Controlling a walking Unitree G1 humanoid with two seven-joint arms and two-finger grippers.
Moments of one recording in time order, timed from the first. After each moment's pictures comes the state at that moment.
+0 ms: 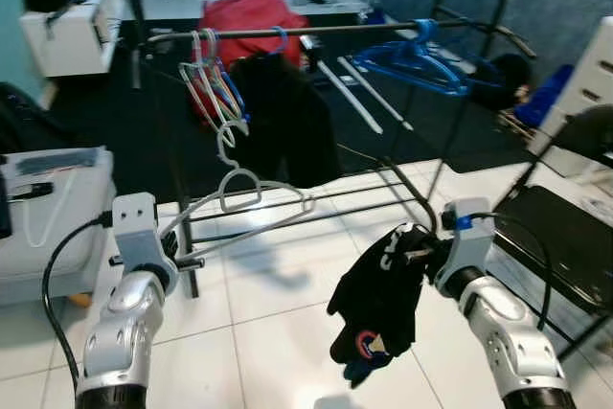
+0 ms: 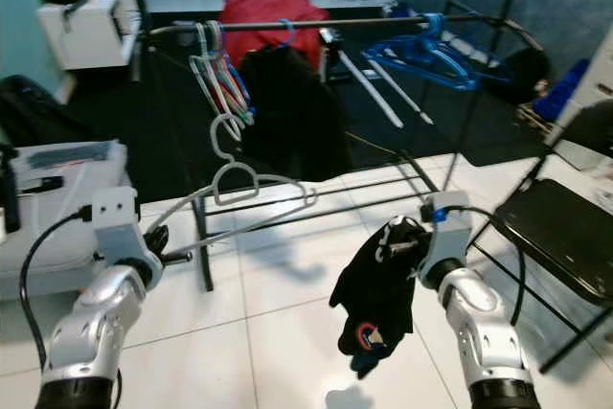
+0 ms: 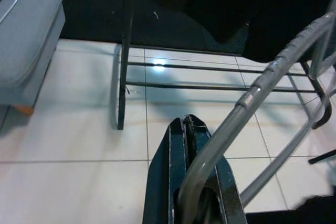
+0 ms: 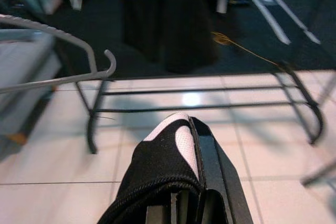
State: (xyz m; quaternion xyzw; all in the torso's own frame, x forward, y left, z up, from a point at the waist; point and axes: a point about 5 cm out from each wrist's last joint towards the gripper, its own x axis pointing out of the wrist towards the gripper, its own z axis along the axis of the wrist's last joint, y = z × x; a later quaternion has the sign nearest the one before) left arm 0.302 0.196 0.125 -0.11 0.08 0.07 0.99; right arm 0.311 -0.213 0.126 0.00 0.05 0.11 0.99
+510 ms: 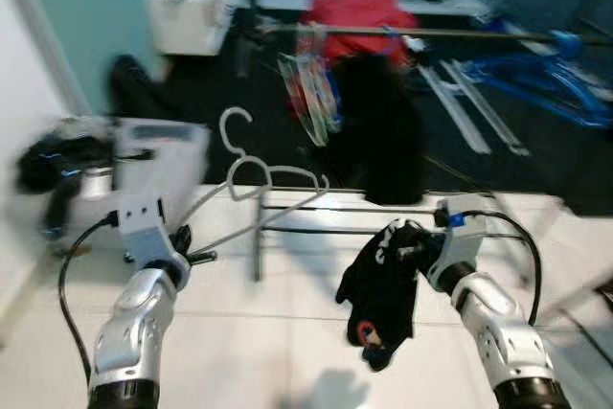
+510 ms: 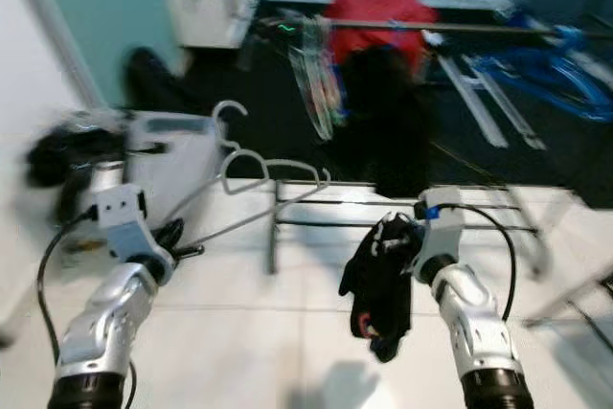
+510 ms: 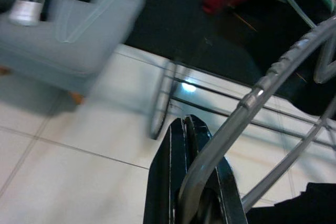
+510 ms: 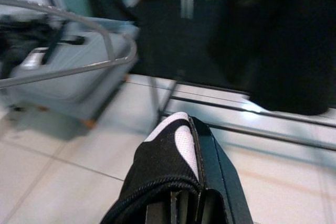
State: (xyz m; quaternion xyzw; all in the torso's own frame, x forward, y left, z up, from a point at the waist) left arm 0.314 0.196 0.134 -0.13 0.05 0.04 0.99; right arm 0.322 -0.204 0.125 0.01 0.04 0.12 0.99
